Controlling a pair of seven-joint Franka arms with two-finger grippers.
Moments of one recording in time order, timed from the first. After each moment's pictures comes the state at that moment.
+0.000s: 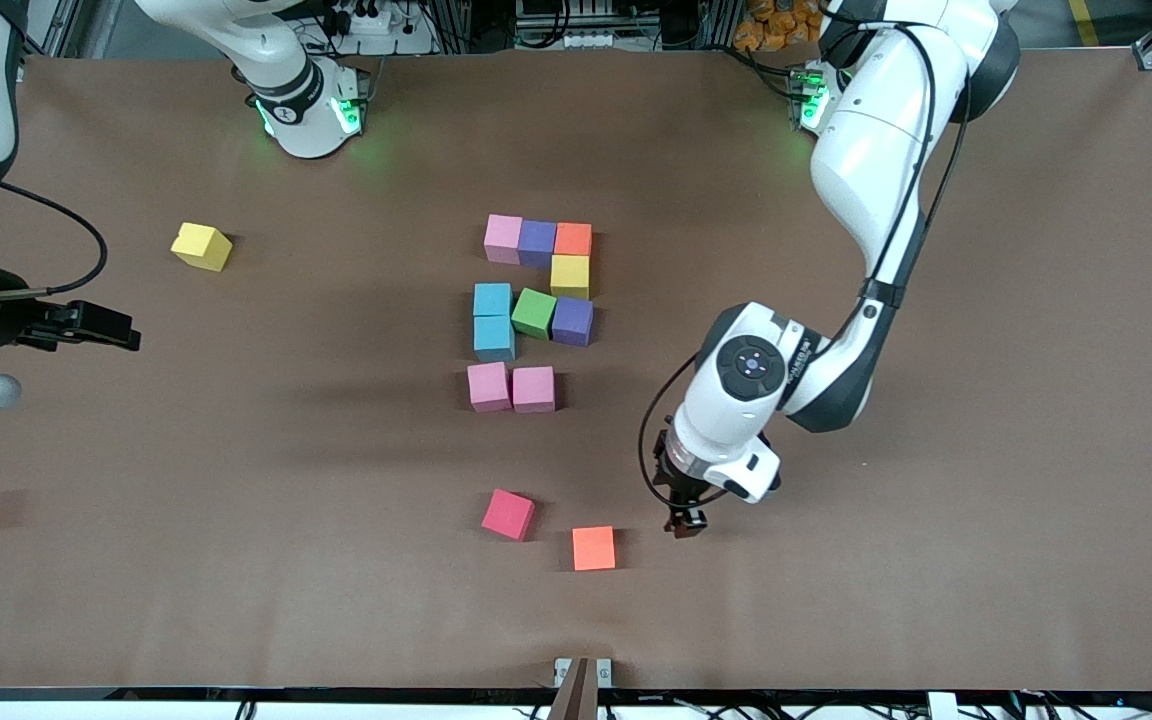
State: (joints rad) left arm -0.41 0.94 -0.12 -1.13 0.13 2.38 -2.30; right arm 0.24 0.30 -0.30 -1.29 0.12 1.47 -0.03
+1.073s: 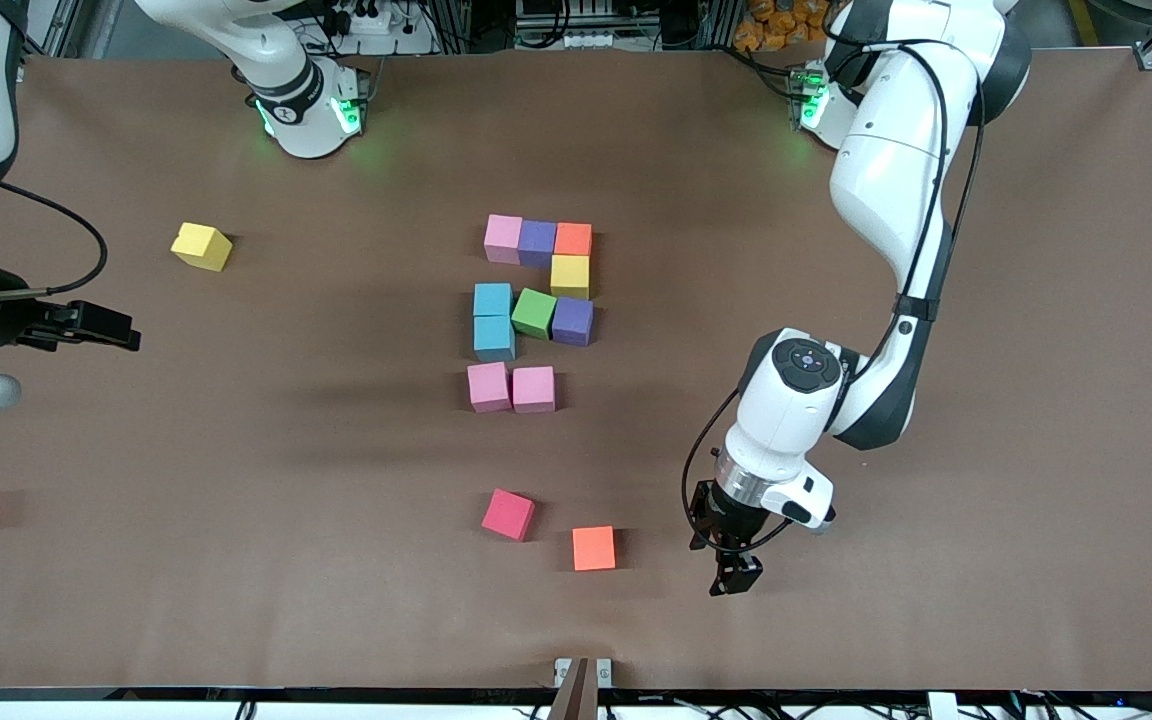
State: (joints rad) left arm -0.41 0.96 -0.02 -1.14 0.13 2.70 -2.31; right arm 0.24 0.30 -0.30 -1.29 0.12 1.47 -0.03
